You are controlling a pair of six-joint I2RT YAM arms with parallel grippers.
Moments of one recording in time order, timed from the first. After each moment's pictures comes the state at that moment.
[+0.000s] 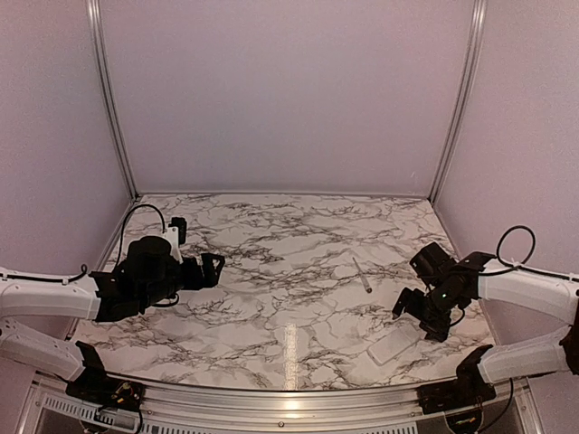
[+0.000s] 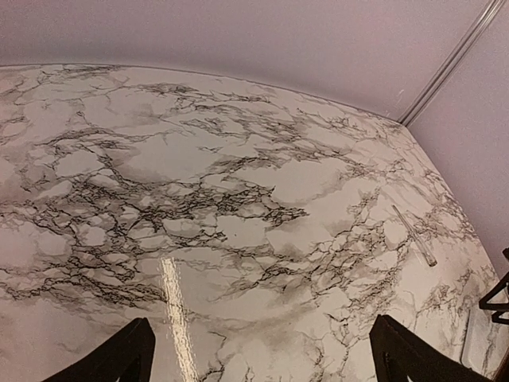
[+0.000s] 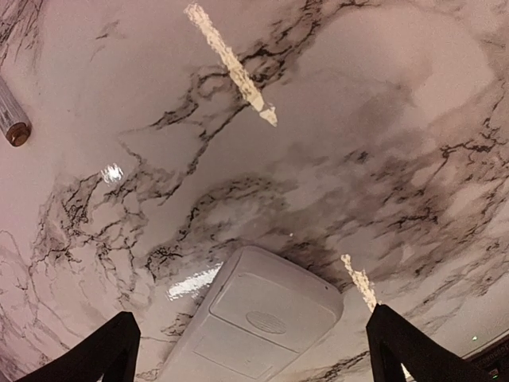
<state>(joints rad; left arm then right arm) -0.82 1.17 0.49 0.26 -0.31 -0.58 0.51 1.13 0.61 -0.82 0.01 1.11</state>
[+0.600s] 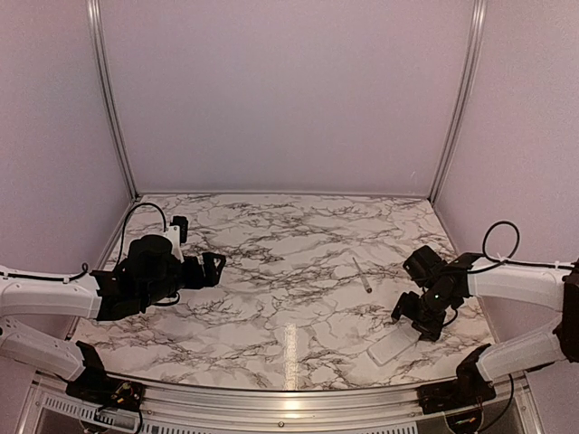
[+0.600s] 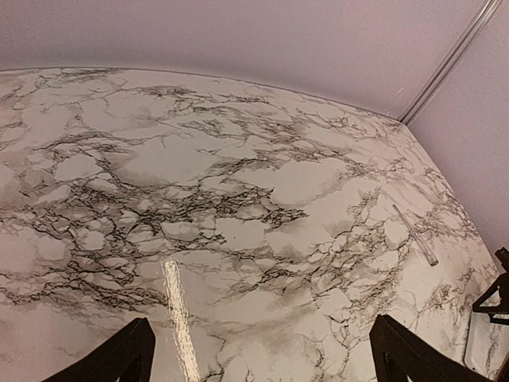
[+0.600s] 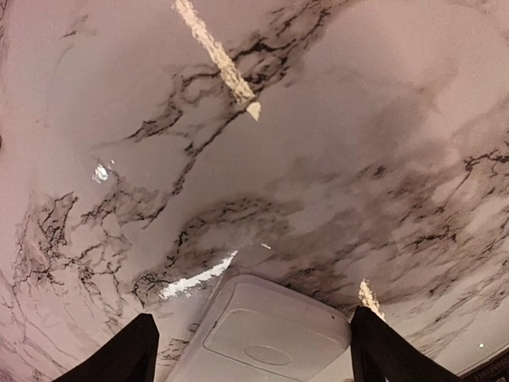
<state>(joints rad) -0.82 1.19 0.50 0.26 -0.31 -0.57 0.51 1.22 0.60 -0.77 0.01 1.12</state>
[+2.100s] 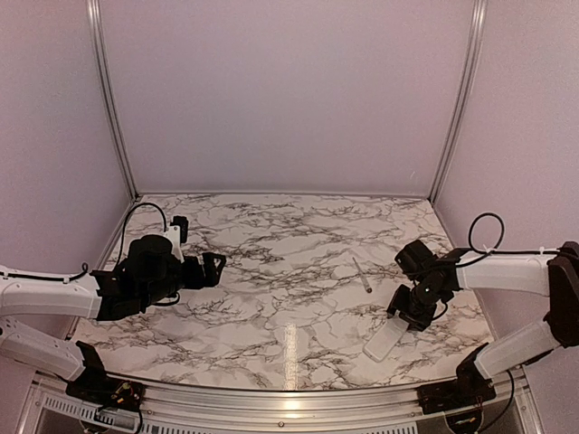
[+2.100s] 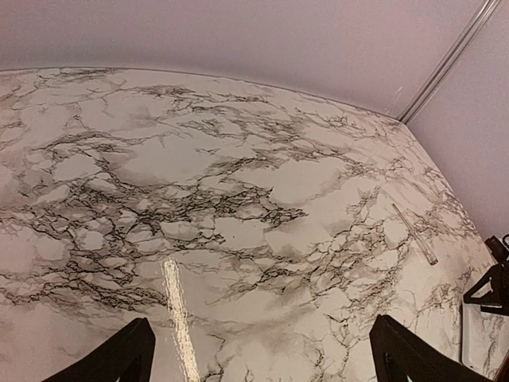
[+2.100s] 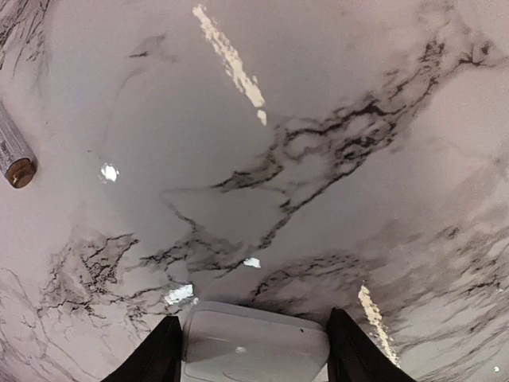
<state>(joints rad) -0.82 1.19 0.50 0.26 -0.31 -0.56 0.51 1.34 0.65 -0.66 0.00 1.08</state>
